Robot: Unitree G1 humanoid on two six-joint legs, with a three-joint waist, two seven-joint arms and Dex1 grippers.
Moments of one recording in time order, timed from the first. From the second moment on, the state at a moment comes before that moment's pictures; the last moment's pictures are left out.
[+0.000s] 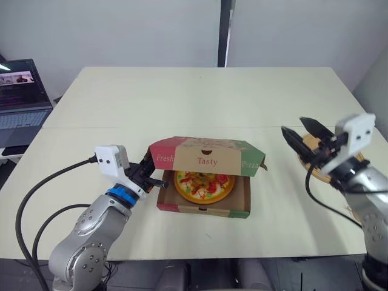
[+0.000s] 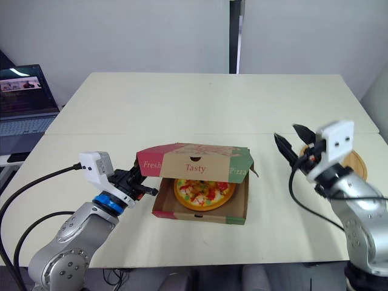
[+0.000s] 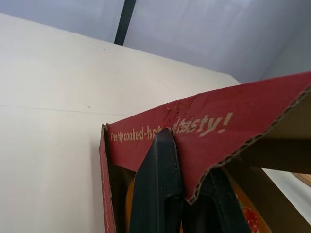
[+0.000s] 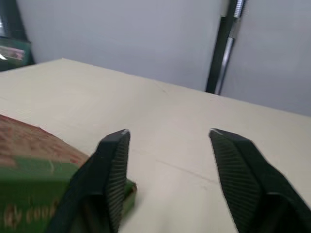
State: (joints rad) left arm 0.03 0.33 0.22 -0.70 -0.83 0.66 -0.14; right arm -0.25 -0.55 -0.29 -0.62 0.58 0.72 0.41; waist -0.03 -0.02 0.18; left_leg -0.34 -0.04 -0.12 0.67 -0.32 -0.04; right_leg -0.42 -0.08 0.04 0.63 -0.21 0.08
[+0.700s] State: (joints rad) left arm 0.13 0.62 0.39 -0.60 -1.09 0.78 -0.40; right arm -0.47 -0.70 0.02 -0.49 0.64 0.88 0.66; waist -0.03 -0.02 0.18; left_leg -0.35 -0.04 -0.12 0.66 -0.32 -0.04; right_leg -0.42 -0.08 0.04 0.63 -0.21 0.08
